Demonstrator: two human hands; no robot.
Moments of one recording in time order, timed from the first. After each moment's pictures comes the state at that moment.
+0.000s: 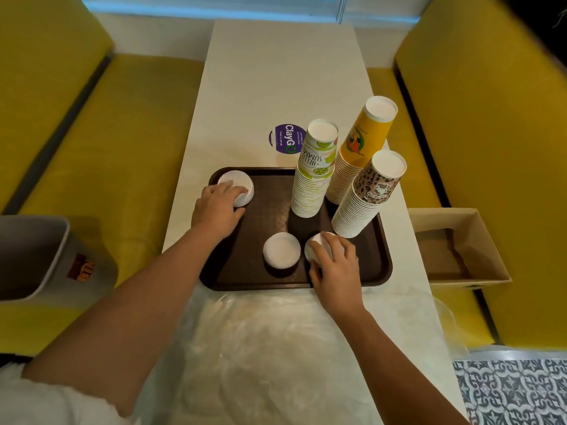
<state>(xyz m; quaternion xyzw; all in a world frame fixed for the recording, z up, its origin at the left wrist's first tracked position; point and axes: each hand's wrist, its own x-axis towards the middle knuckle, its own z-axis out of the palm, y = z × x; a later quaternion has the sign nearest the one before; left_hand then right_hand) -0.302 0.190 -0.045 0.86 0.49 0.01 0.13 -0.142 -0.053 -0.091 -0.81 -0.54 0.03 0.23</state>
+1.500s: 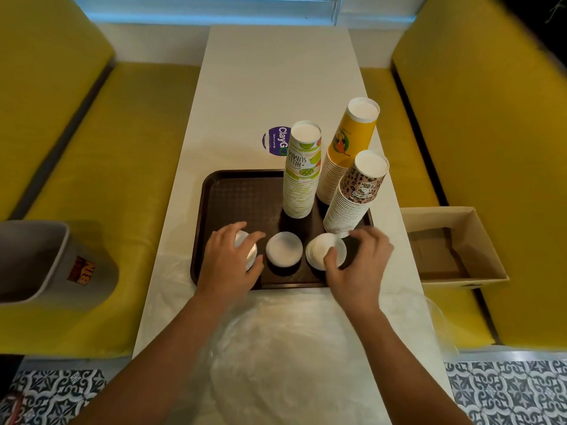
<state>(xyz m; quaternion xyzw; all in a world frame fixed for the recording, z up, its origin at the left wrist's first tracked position) -0.321 0.069 -0.049 0.89 0.42 0.12 0.14 -0.115 -0.072 -0.046 -0.83 -0.38 -0.02 0.42</state>
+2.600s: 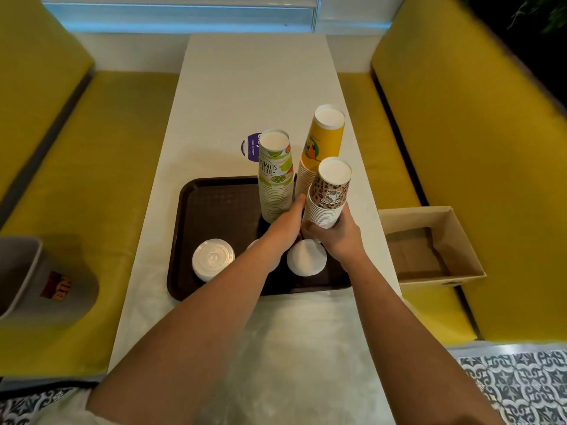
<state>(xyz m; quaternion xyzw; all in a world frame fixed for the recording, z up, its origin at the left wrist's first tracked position) -0.138 0.080 -0.023 0.51 0.54 0.02 0.67 -0.032 -0.019 -0.054 -0.78 -0.31 0.29 0.47</state>
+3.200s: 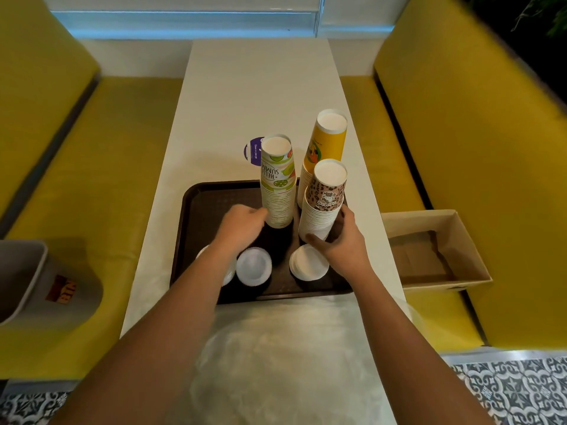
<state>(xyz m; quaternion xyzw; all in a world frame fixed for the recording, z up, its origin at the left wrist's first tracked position) -0.215 0.125 -0.003 0.64 0.55 0.08 0.53 -0.041 -0.031 -0.046 -0.77 -0.35 0.26 0.47</state>
